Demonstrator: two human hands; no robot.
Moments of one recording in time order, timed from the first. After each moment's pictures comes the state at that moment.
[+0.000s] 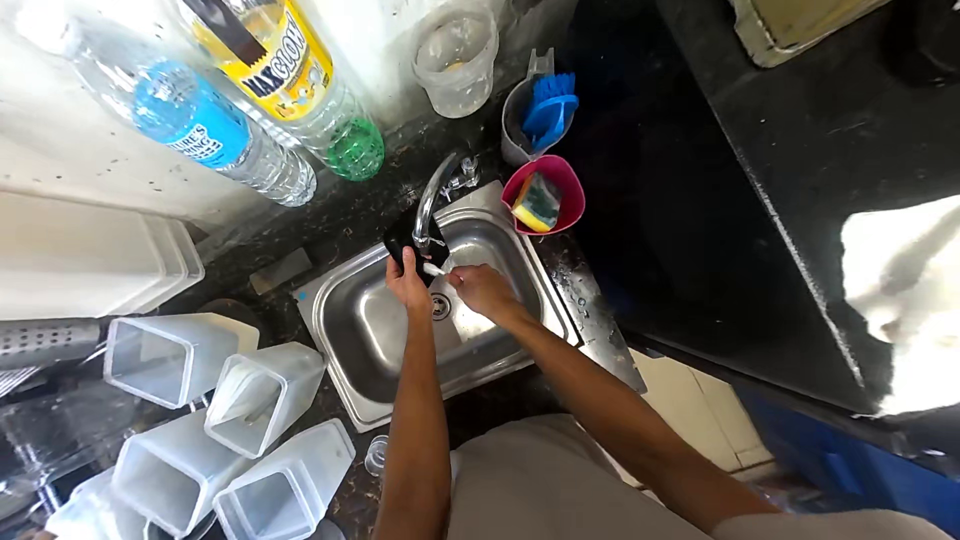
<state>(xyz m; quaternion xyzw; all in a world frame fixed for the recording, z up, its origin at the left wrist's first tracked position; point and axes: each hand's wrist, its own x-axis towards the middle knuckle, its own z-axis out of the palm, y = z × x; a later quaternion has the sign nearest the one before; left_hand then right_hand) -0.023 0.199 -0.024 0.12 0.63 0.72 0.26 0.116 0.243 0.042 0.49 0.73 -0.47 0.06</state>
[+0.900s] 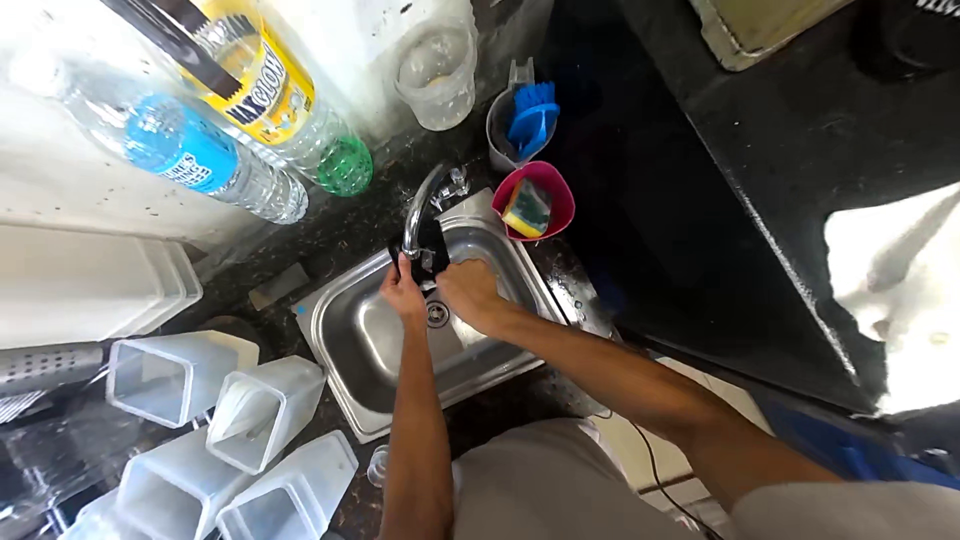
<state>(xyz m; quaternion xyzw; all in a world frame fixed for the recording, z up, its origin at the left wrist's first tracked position) -0.027 0.208 -0.013 0.19 0.73 0.62 0.21 0.089 0.260 0.094 0.39 0.85 -0.31 0.16</state>
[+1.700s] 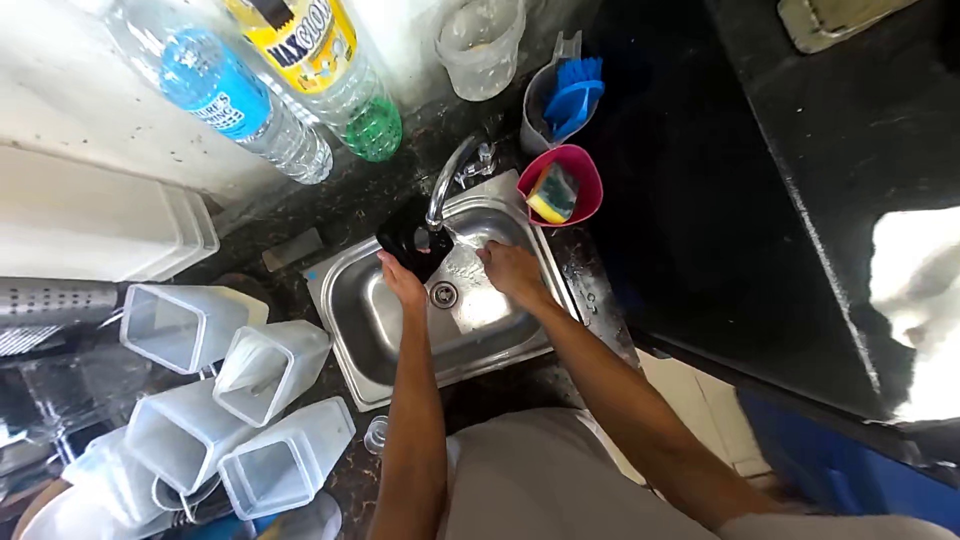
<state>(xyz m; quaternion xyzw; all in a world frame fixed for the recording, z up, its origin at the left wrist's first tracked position) -0.042 0.175 -0.019 0.15 0.68 0.69 0.23 0.125 0.269 0.037 0.52 0.73 -0.42 0.13</state>
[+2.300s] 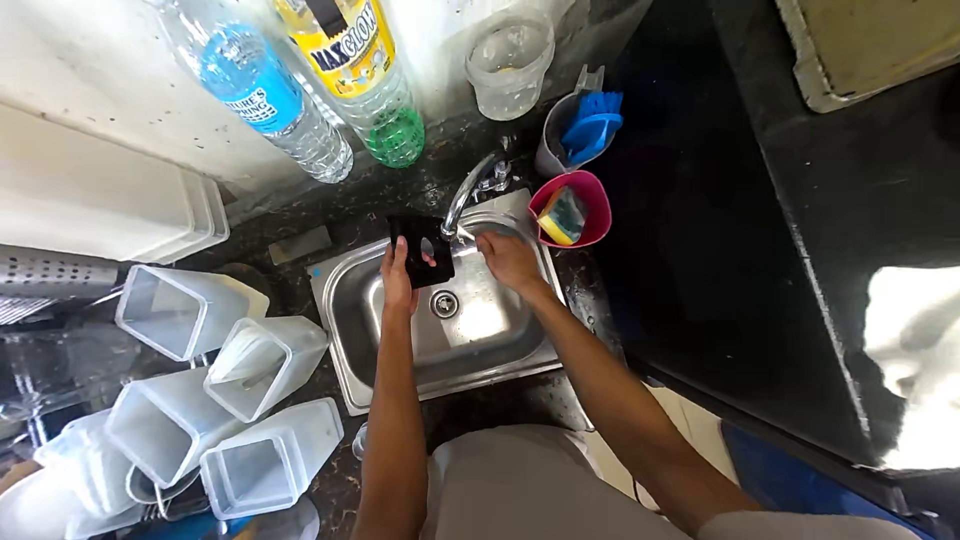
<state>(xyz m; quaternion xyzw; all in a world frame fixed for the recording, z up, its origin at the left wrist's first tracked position) -0.067 0.175 0.024 0.09 0.60 0.66 0.44 0.110 0.301 0.026 0.45 0.79 -0.42 0.05</state>
